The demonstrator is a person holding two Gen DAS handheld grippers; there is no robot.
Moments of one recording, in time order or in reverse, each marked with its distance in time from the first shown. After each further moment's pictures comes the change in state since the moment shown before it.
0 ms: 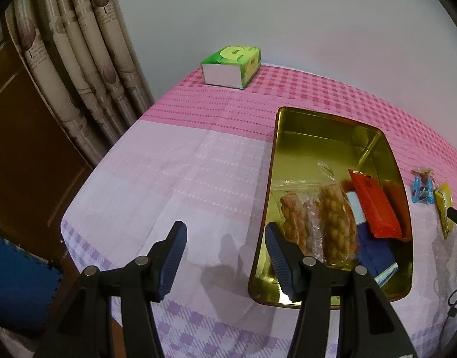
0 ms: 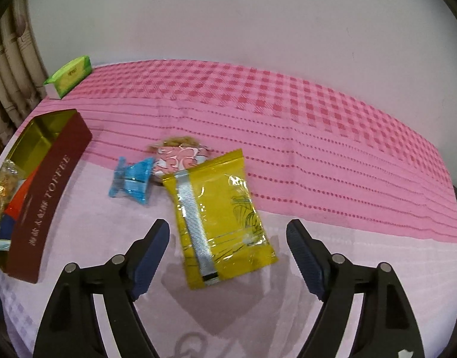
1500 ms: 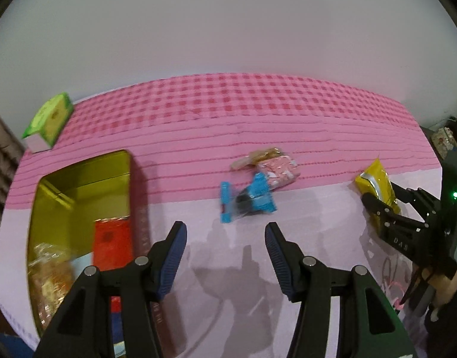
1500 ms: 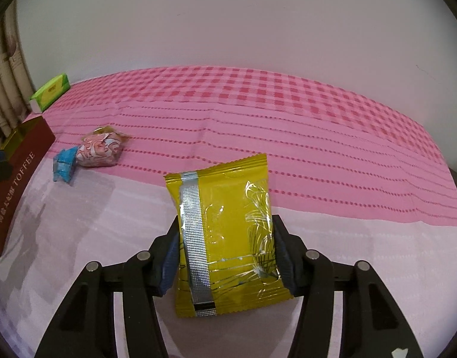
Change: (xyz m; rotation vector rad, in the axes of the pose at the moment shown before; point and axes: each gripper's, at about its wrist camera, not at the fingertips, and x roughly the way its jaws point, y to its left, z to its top) left arm 0.000 -0.272 0.021 0.369 0.048 -0.350; right arm 0.005 -0.092 -0.040 0.079 -0.089 -0.019
